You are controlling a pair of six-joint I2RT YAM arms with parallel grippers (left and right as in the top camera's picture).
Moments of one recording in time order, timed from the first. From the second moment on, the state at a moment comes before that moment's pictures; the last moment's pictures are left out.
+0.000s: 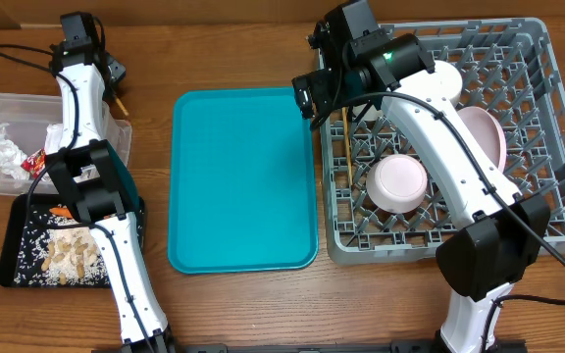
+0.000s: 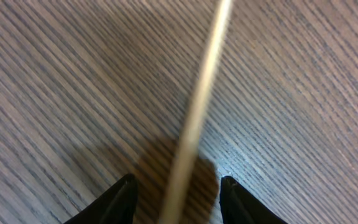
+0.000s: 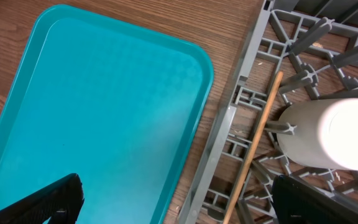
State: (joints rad) left arm 0.27 2.76 2.57 -0.86 -0.16 -0.60; right arm 0.43 2.01 2.01 -1.08 -0.11 0.10
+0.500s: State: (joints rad) left arm 0.27 2.76 2.57 -0.85 -0.16 -0.60; right arm 0.43 2.01 2.01 -1.08 -0.11 0.10
